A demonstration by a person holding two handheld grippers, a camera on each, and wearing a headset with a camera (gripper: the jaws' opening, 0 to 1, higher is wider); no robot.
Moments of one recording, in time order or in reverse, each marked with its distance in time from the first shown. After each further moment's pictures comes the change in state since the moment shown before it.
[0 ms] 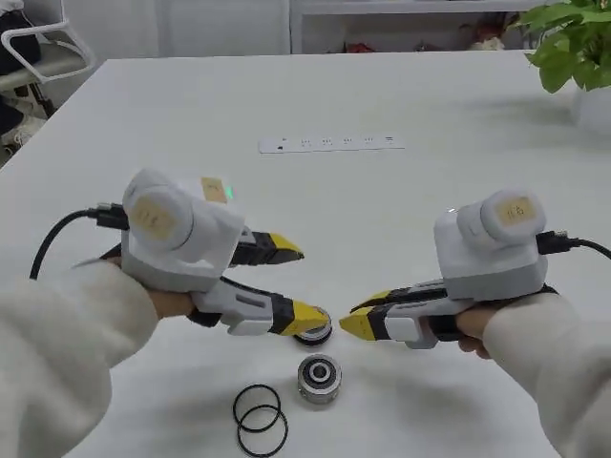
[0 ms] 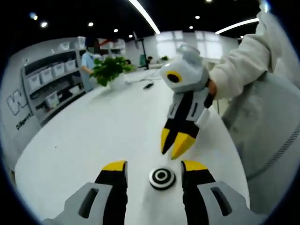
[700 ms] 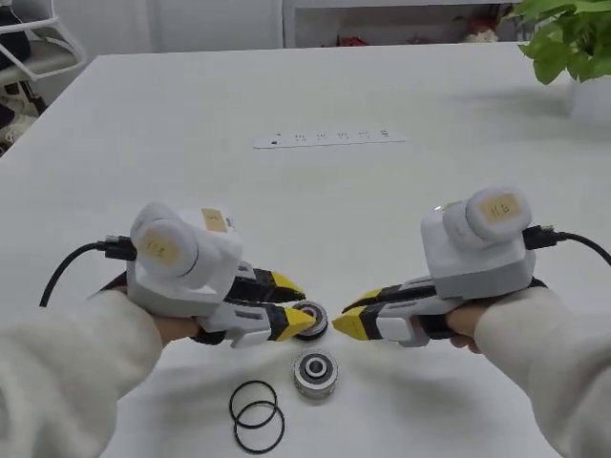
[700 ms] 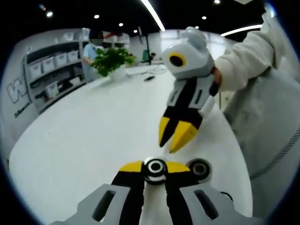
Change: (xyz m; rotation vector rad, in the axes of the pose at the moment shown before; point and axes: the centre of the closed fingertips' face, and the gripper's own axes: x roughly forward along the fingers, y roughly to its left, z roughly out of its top) left arm 0.015 -0.003 -0.021 -0.071 0.020 0.001; right arm 0.005 0.004 -0.005 -0.037 0.018 0.007
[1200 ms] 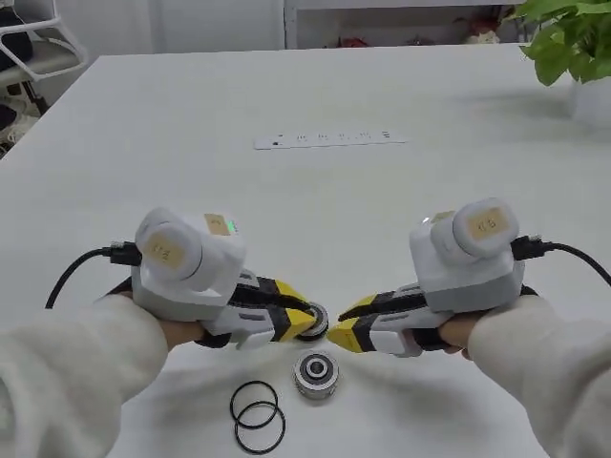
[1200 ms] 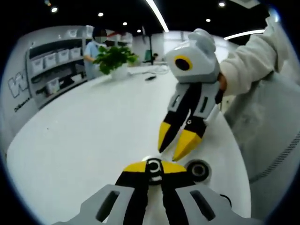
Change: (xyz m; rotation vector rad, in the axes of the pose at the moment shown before) left arm -0.001 -0.006 0.000 -0.026 -0.005 -0.001; right arm 0.010 0.005 -0.009 -0.073 0.031 0.002
